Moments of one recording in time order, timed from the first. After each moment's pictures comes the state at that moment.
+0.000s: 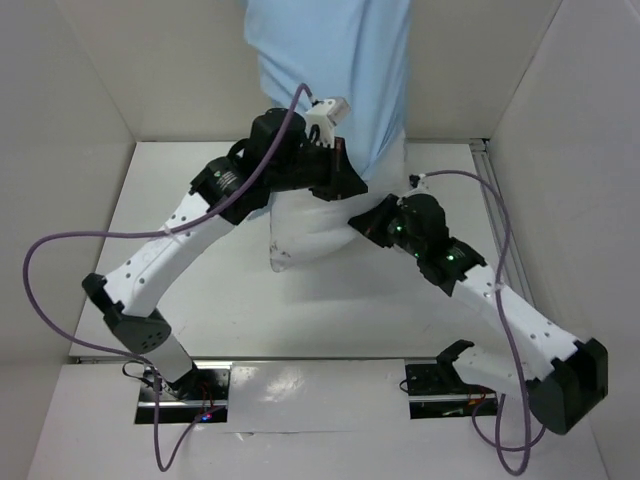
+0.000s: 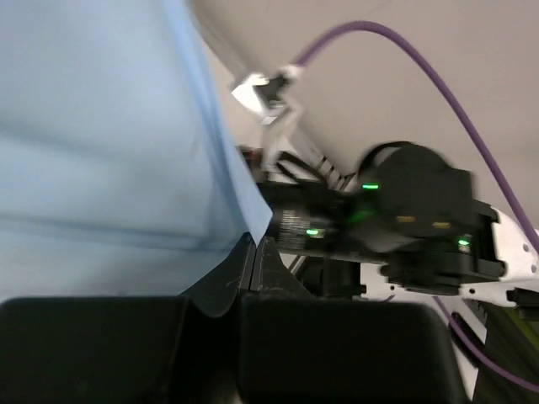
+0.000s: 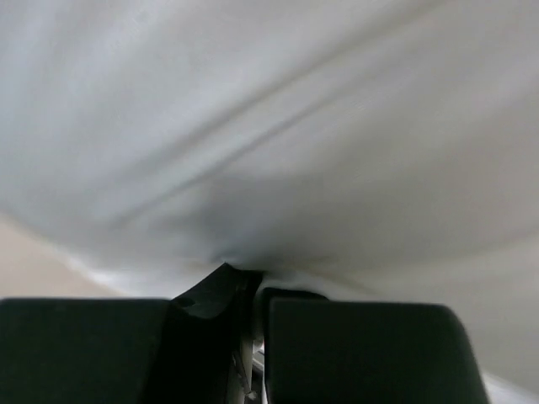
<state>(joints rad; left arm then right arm) -0.81 1.65 2.04 -0.73 0.26 -0.50 0.54 1.08 0.87 -0.18 -0.02 0.98</state>
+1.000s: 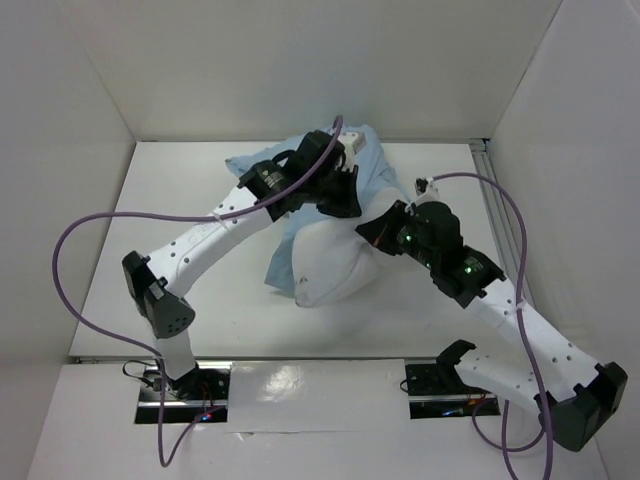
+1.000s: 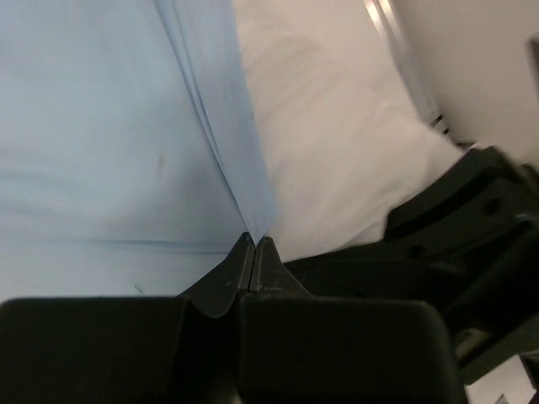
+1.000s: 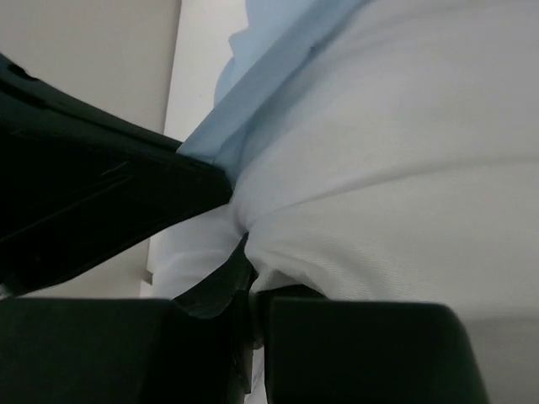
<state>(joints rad) -0.83 1.75 1.92 -0.82 0.11 -0.50 0.59 0.90 0.87 -0.33 0.02 0.90</state>
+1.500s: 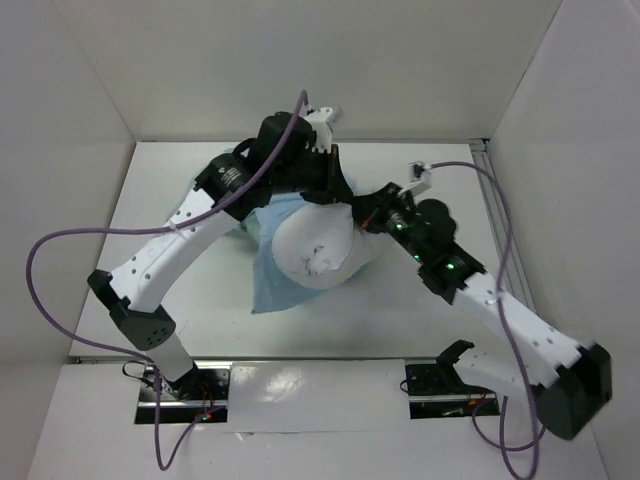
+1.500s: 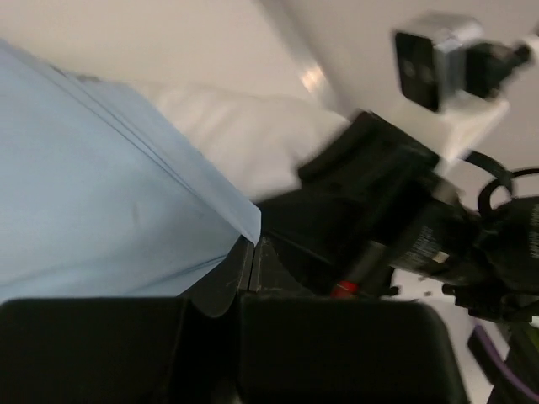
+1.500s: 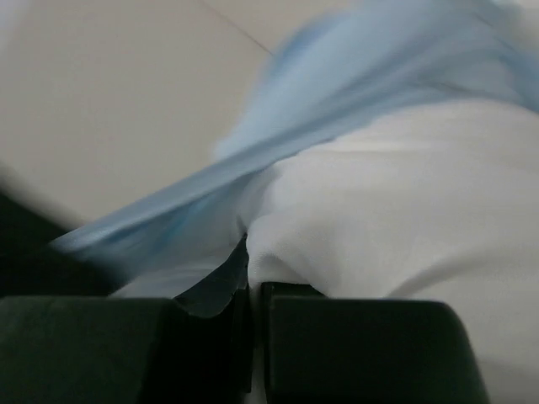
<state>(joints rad) -0.81 1.64 2.10 -0.83 0.17 -0.51 0.59 0.94 0.86 0.14 -0.01 0.84</state>
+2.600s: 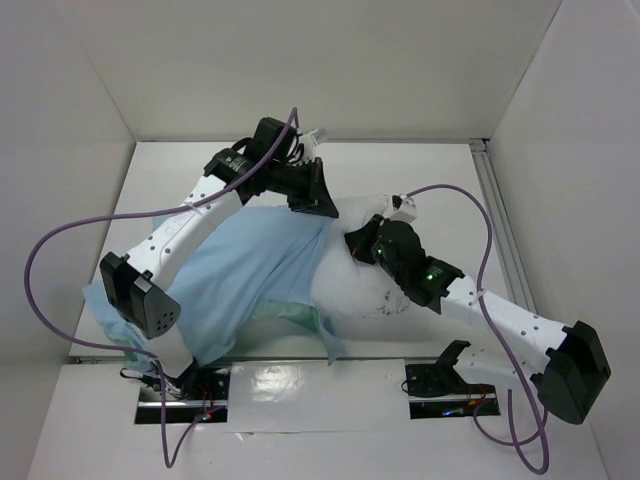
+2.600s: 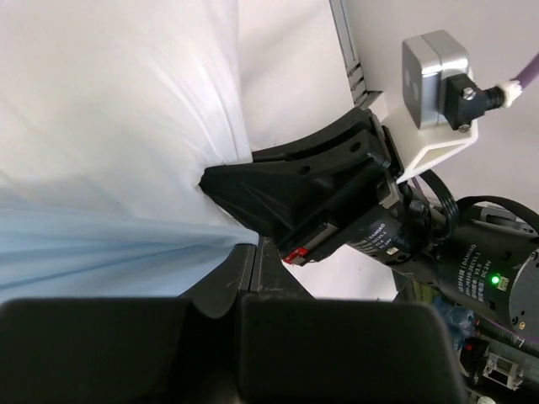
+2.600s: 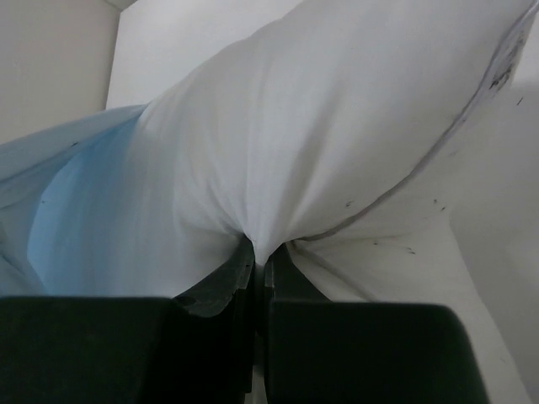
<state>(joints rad) -0.59 1.71 1.85 -0.87 0.55 -0.58 0.76 1.06 0.72 -0.04 0.30 0.87</state>
